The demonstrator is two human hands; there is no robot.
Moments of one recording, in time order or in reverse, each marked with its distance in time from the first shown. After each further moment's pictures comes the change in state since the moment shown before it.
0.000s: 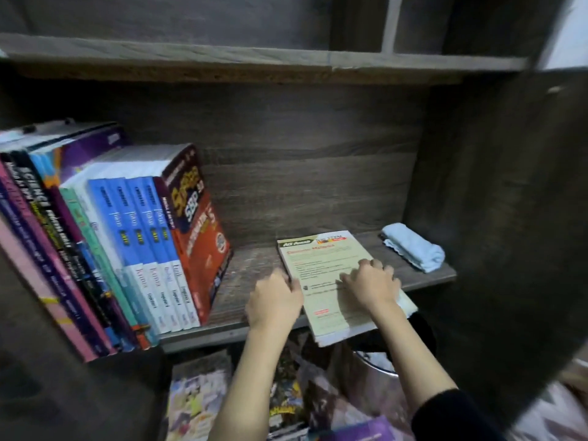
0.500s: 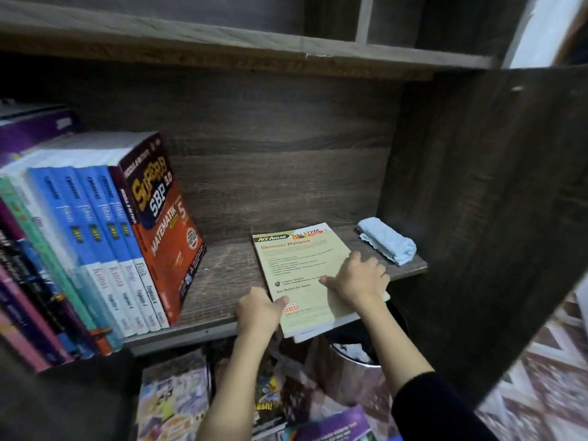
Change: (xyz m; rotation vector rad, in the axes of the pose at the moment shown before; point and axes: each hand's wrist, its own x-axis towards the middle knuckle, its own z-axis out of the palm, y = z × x) left_hand 0.015 -0.010 0.050 -0.235 -0.173 -0.138; right_hand 0.005 0.016 -0.004 -0.050 0.013 0.149
